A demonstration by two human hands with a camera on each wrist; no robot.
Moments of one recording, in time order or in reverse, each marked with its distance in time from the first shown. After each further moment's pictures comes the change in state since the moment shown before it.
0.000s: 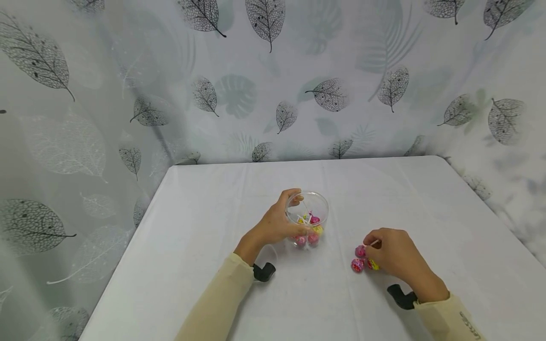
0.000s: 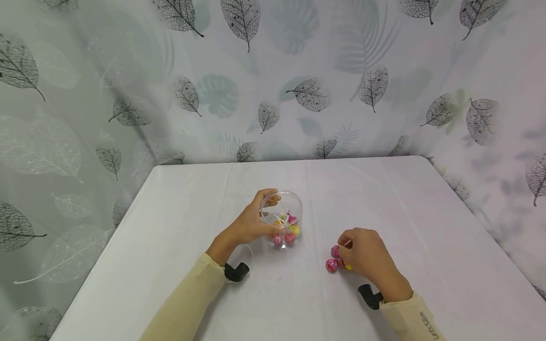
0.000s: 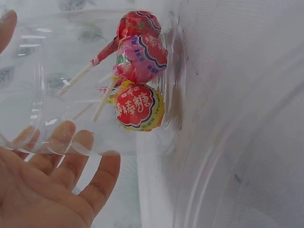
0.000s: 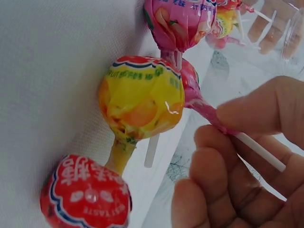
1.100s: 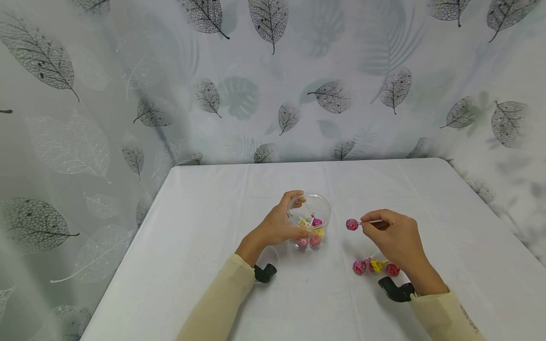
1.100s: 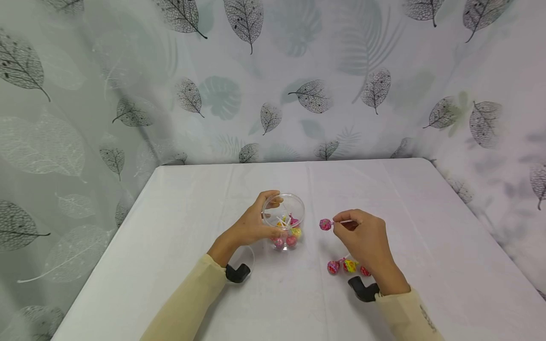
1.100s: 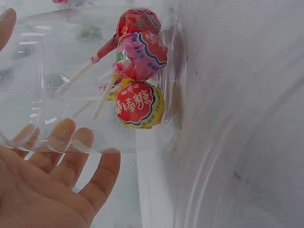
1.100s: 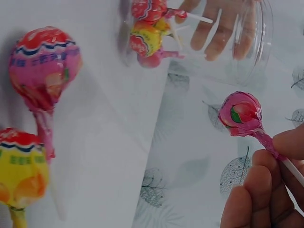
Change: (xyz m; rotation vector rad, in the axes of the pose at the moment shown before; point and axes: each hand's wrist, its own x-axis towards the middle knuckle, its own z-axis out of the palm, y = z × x) left_hand -0.001 0.002 -0.001 0.003 -0.013 -0.015; right_hand 0.013 -0.025 -0.008 0.216 0.386 -0.051
